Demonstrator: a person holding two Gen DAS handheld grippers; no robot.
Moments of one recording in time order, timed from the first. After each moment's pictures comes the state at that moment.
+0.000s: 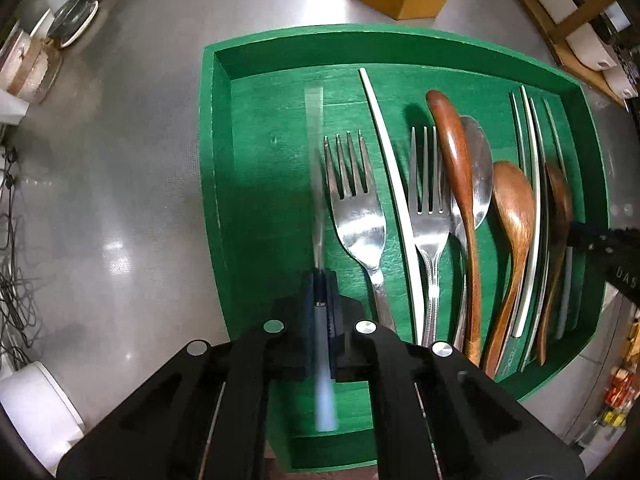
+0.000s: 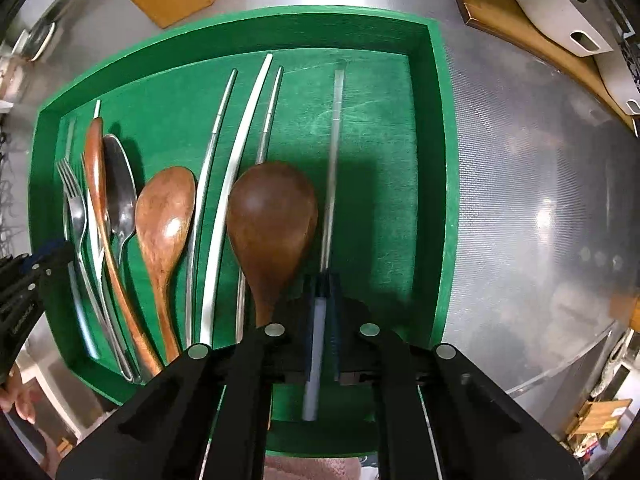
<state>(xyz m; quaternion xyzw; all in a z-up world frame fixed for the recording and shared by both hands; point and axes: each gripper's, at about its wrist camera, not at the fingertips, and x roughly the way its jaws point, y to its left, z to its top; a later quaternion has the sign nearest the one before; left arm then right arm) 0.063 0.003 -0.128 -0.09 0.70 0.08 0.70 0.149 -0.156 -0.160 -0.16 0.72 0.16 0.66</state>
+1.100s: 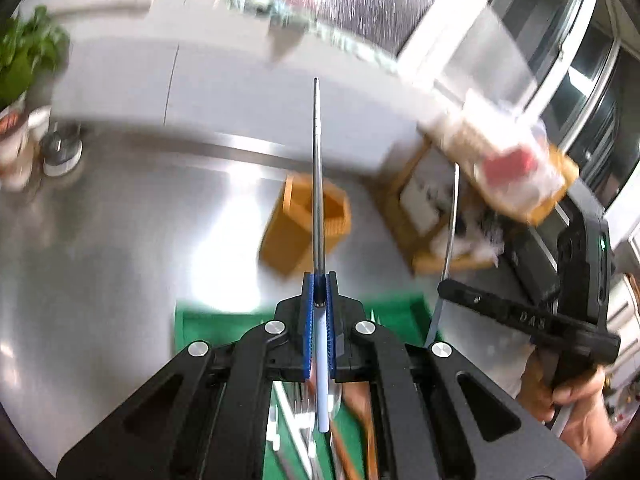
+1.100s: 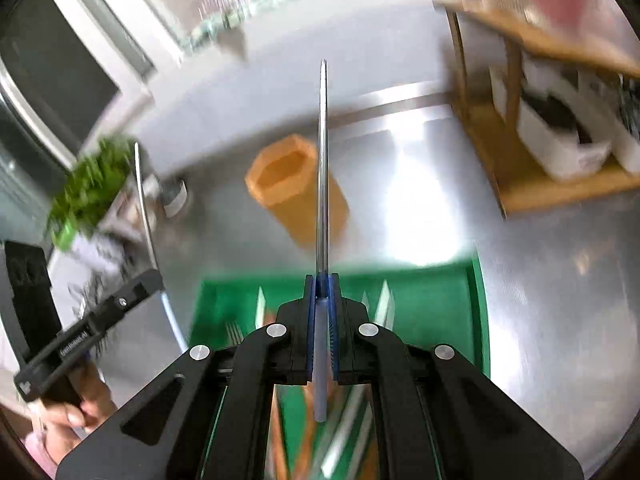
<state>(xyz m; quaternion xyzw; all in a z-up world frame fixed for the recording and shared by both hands) 0.064 0.049 -0.005 -0.22 0.33 -0.02 0.92 0.186 -0.180 -0.030 0.07 0.44 0.33 0.83</state>
